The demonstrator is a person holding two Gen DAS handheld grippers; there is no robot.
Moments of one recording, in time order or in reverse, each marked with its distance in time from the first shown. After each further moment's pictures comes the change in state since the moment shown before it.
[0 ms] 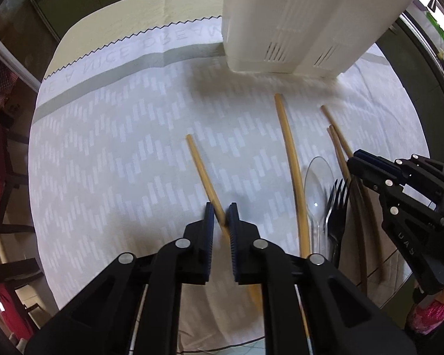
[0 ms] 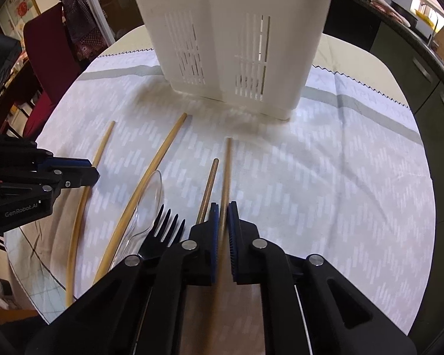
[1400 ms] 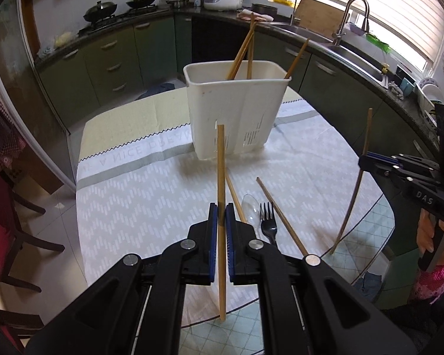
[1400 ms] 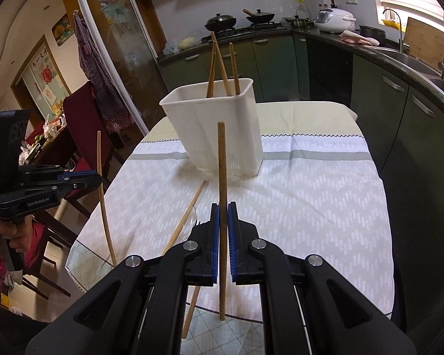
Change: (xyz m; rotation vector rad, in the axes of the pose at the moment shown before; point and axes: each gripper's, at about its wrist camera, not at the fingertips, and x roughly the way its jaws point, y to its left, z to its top) left arm -0.157 -0.023 -0.060 0.142 -0.395 -0.050; right arm -0.169 -0.044 -0.056 0.112 -0.354 0.152
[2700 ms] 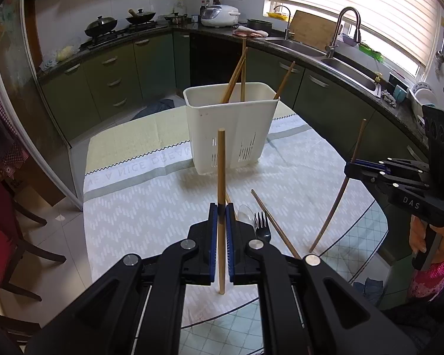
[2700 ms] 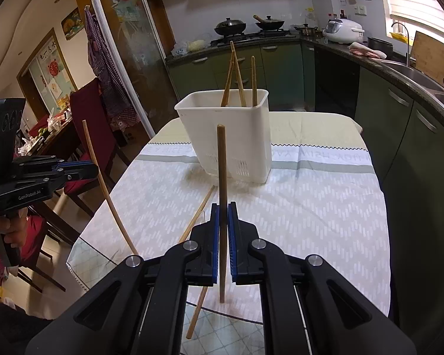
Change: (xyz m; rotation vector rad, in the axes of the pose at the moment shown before) left arm -0.027 -0.005 0.000 0.011 -0.077 0.003; right arm -0.010 0.010 0.004 -0.055 -0.018 0.008
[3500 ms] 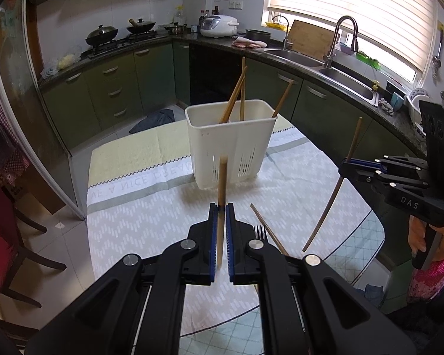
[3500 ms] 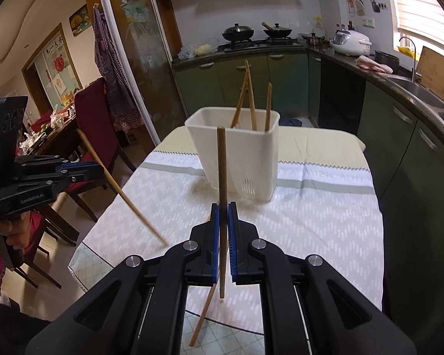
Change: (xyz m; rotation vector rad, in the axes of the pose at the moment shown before) left arm -0.013 0.004 0.012 0.007 -0.054 -0.006; right arm -0.009 0.013 0.027 -0.054 -0.022 0.005
